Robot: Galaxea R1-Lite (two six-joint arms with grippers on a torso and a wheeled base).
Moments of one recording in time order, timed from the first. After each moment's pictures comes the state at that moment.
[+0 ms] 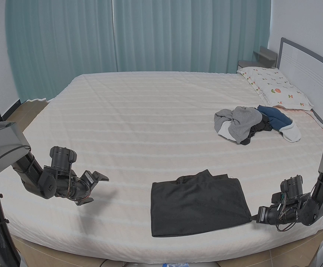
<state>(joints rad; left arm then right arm) -0.12 2.13 -0.74 -0.53 -0.28 -0.94 0.13 2.09 -0.23 -0.93 0.23 0.42</state>
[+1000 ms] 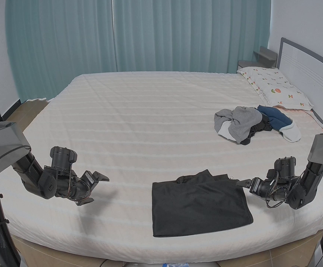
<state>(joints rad) -0.12 2.13 -0.74 -0.53 -0.28 -0.94 0.09 2.22 -0.53 -1.02 0.23 0.57</state>
